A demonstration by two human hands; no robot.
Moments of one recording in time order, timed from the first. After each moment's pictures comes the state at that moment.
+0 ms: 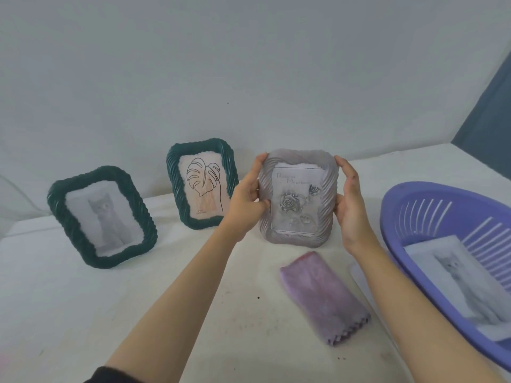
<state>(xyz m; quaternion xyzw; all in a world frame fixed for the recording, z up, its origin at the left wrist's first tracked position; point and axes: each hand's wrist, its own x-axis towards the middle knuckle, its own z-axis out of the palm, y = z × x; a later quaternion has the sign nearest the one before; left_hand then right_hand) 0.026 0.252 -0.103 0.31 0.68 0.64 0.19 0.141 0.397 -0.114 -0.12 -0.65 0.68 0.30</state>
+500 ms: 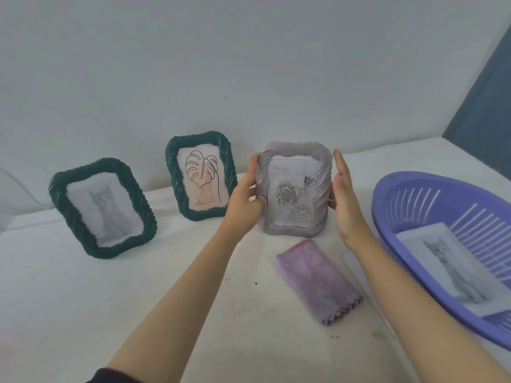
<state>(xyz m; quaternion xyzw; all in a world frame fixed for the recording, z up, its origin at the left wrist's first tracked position) 0.046 0.244 -0.110 0.30 0.73 0.59 0.15 0.155 0.387 -0.113 -0.14 -0.69 0.65 0.30</state>
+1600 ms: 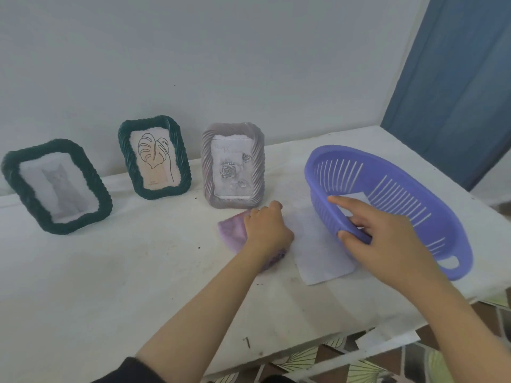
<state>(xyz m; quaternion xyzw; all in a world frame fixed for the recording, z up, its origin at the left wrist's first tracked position) 0.199 0.323 -0.142 0.31 0.93 0.18 0.12 0.374 0.407 -0.072 -0.21 -0.91 0.30 0.18</state>
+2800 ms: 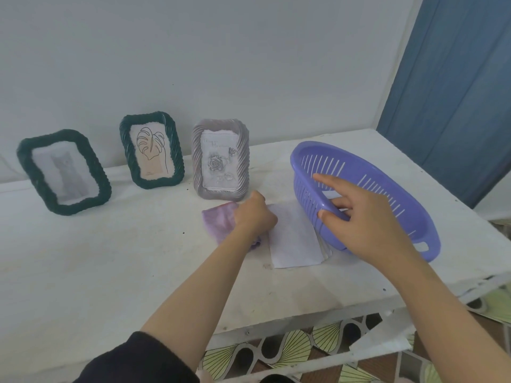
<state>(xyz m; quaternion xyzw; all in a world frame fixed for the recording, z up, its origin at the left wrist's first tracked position) 0.217 0.343 -0.136 0.19 0.94 0.24 0.16 0.389 0.434 -0.064 -0.18 -0.89 0.37 0.21</state>
